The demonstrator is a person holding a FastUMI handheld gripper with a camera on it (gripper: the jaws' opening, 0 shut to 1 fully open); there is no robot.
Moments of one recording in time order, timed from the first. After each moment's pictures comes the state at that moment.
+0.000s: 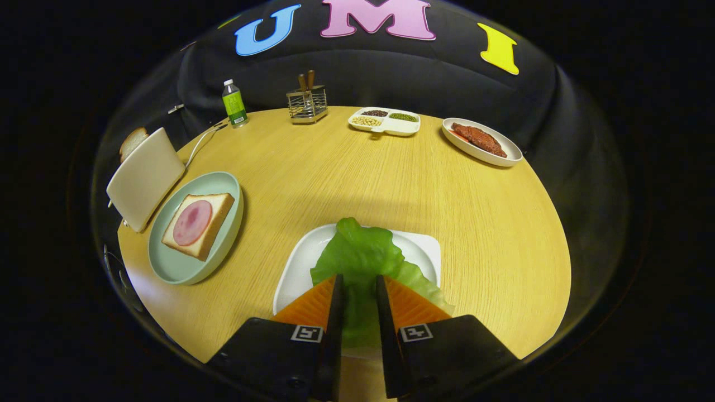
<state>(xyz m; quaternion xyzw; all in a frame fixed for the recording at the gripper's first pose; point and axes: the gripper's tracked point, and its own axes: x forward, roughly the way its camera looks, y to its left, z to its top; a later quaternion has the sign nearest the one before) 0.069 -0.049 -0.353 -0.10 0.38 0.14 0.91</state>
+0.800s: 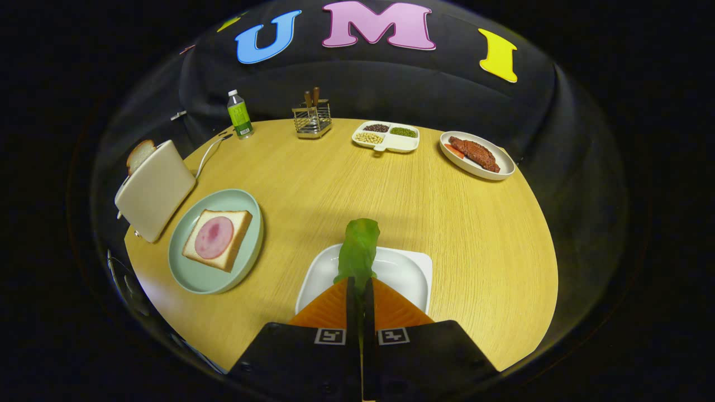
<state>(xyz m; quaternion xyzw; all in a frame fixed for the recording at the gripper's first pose) 0.059 -0.033 -0.299 -0.08 0.37 0.13 0.92</state>
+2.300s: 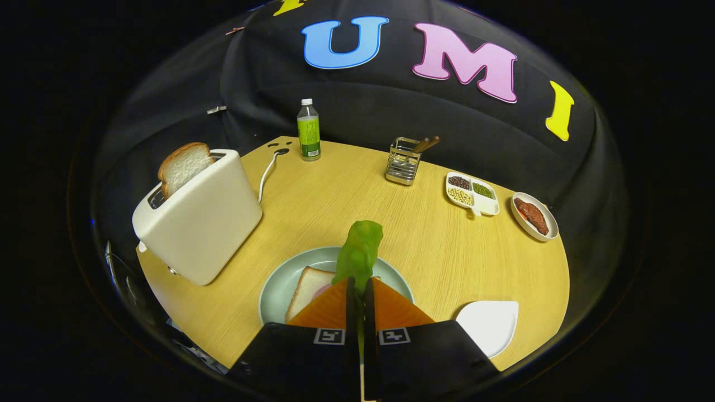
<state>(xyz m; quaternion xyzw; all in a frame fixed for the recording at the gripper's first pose) 0.057 0.189 -0.273 -0.12 0.31 0.18 0.92</state>
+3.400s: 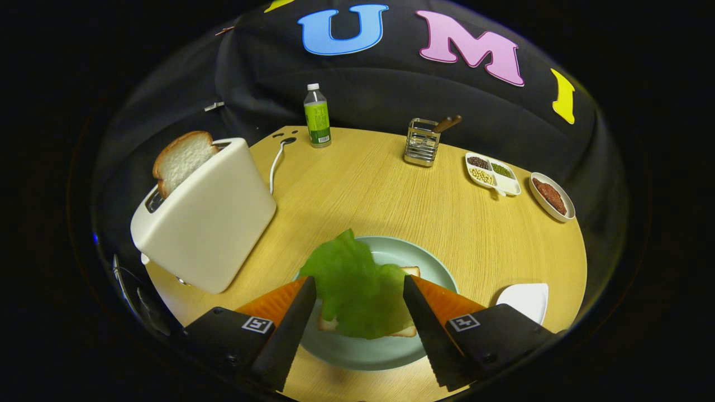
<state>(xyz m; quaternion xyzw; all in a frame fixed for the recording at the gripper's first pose) 0.044 0.226 -0.290 -0.09 0.35 0.18 0.92</state>
